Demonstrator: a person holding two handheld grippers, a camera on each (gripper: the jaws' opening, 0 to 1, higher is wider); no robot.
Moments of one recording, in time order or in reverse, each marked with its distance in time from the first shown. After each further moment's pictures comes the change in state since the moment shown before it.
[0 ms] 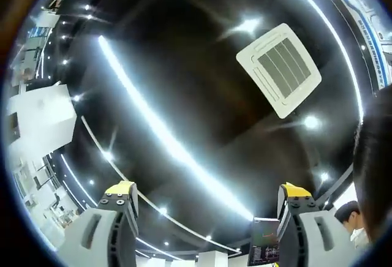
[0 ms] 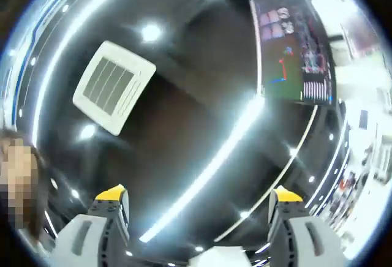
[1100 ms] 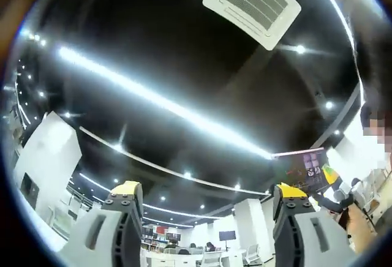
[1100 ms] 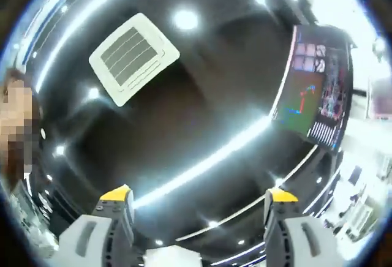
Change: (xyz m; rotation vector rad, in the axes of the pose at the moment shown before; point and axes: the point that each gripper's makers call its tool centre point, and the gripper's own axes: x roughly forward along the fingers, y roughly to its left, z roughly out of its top) left arm 0.003 0.025 -0.063 0.289 0.307 0.094; right arm 0.001 0.000 0.013 -0.293 -0.039 -0.059
